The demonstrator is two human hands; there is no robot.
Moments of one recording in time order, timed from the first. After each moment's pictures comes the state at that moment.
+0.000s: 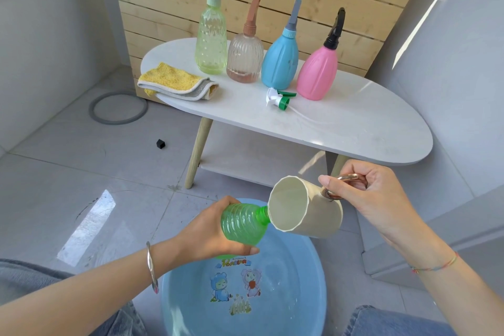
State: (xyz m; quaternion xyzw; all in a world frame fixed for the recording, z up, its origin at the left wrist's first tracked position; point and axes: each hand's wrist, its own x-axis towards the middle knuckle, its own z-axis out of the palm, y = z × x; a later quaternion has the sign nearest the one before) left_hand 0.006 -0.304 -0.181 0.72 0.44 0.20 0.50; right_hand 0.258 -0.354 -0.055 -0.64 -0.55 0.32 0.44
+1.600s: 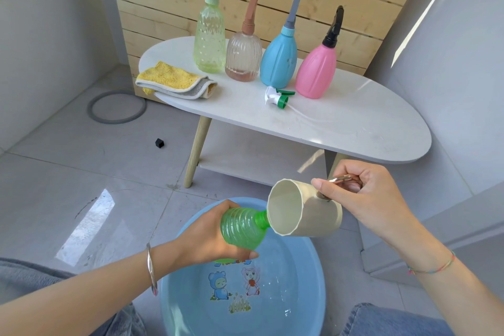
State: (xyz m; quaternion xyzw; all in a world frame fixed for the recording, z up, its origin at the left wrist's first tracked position) left_hand 0.008 -0.313 -0.171 0.69 0.44 0.18 0.55; right_hand 0.245 -0.360 -0.041 -0.66 -0.60 0.26 0.38
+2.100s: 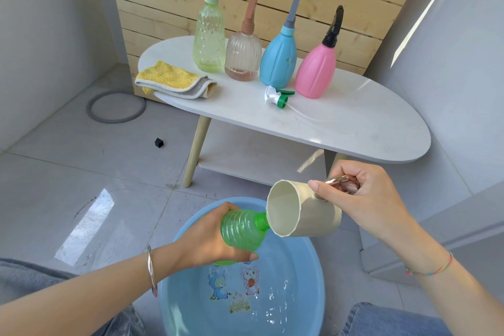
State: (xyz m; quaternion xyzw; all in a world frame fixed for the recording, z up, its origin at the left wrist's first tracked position) left_hand 0.008 -0.312 -0.185 0.69 0.45 0.18 0.53; right_hand 0.242 -0.361 -0.041 -0.65 -0.62 0.24 0.37
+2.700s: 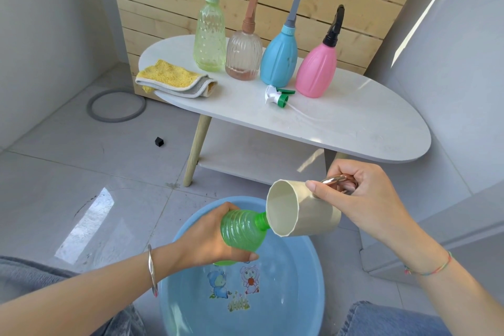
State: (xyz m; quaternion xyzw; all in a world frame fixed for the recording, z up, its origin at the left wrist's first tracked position) left_hand 0.009 -0.313 -0.184 0.69 0.45 0.18 0.54; right_hand 0.239 -0.362 -0.039 -0.65 -0.62 0.24 0.36
